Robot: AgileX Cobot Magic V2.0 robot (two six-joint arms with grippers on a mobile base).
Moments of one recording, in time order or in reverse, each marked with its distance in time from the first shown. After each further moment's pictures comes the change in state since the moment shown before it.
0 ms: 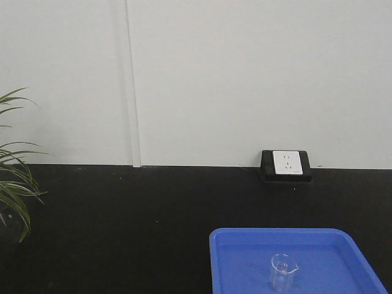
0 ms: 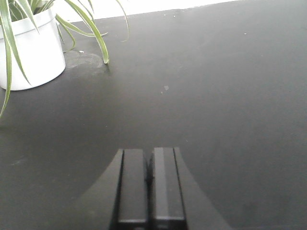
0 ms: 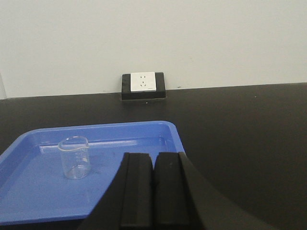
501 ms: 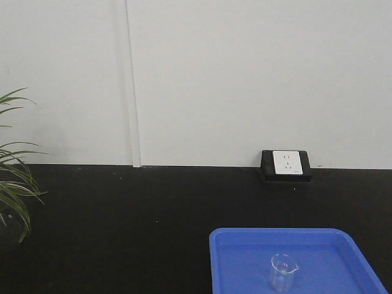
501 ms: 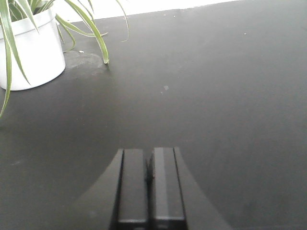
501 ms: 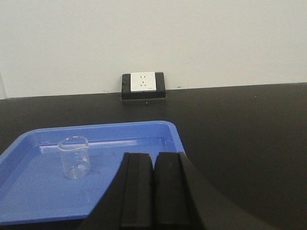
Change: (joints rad) left arm 0.000 0.000 0.000 0.000 0.000 0.000; right arm 0.000 0.000 0.000 0.000 0.000 0.000
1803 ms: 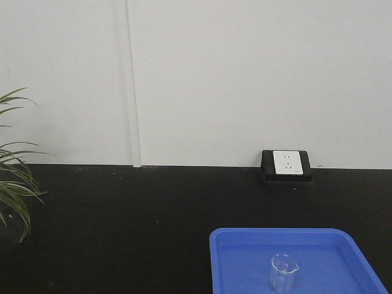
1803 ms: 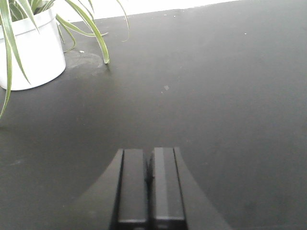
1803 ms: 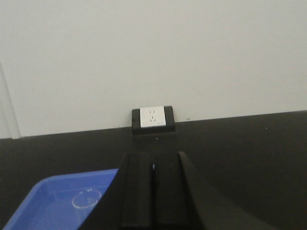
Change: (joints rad) left arm 0.000 0.000 0.000 0.000 0.000 0.000; right arm 0.000 0.290 -0.203 -0.021 -0.126 0.072
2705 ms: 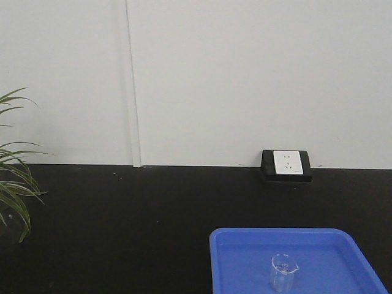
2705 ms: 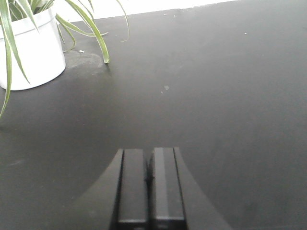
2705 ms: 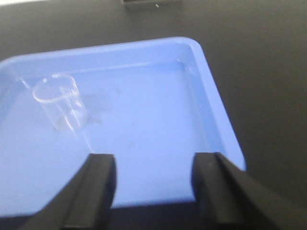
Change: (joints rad) left arm 0.000 0.000 0.000 0.000 0.000 0.000; right arm 0.000 0.861 -0.006 -0.033 -0.441 0.000
